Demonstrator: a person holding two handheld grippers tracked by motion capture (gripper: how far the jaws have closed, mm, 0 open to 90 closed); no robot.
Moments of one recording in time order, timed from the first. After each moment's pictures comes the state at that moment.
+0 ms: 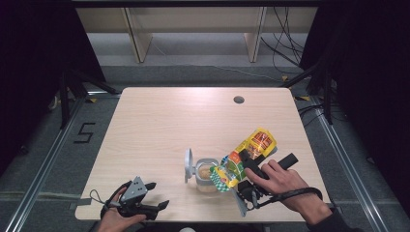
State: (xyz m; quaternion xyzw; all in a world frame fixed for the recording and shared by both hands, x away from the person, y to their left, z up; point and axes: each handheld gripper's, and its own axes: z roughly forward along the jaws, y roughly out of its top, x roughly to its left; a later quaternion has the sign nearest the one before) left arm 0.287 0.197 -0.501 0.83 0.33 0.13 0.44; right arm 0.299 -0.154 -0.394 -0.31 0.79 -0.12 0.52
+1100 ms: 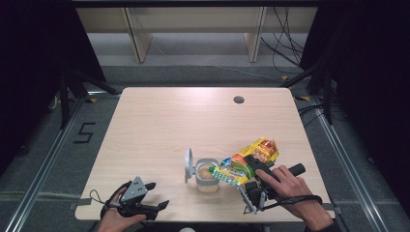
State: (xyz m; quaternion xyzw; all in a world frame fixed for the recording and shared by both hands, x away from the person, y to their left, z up) left arm 0.287 0.197 -0.501 0.83 0.33 0.13 0.44; right arm 0.303 -0.178 -0.406 -0.26 0.82 -0.01 0.51
